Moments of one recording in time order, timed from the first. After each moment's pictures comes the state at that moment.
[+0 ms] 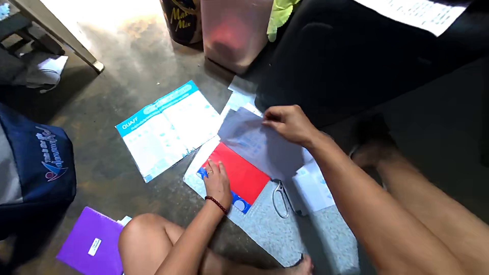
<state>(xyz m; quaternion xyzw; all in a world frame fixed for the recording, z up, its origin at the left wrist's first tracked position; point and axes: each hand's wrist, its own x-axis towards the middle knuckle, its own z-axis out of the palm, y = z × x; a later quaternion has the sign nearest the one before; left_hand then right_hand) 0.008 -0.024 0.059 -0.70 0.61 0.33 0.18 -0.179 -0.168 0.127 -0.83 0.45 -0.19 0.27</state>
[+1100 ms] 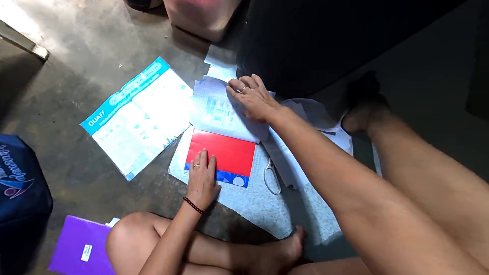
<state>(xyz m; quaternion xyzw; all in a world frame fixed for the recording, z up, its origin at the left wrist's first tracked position) 0.036 0.005 0.039 -0.61 0.73 0.31 0.03 -0.170 -0.195 0.054 -0.90 0.42 -0.01 0.11</state>
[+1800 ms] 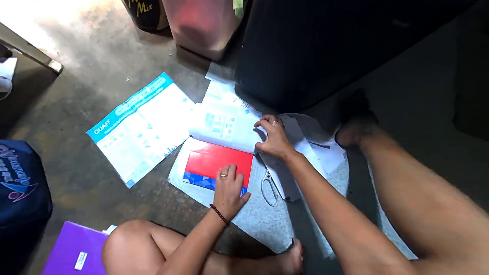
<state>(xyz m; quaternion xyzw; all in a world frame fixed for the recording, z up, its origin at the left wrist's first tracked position) -0.030 0.019 0.004 -0.53 0.79 0.25 -0.19 -0.225 -0.126 0.020 -0.74 0.59 -0.18 0.27</state>
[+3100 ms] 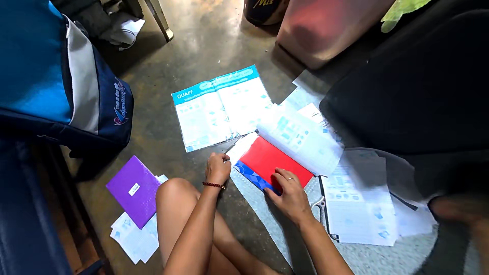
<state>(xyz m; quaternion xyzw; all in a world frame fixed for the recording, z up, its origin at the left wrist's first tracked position) 0.110 0.005 0.049 -0.82 0.34 0.43 -0.15 -0.132 -0.003 0.002 -0.83 0.45 -0.19 0.26</state>
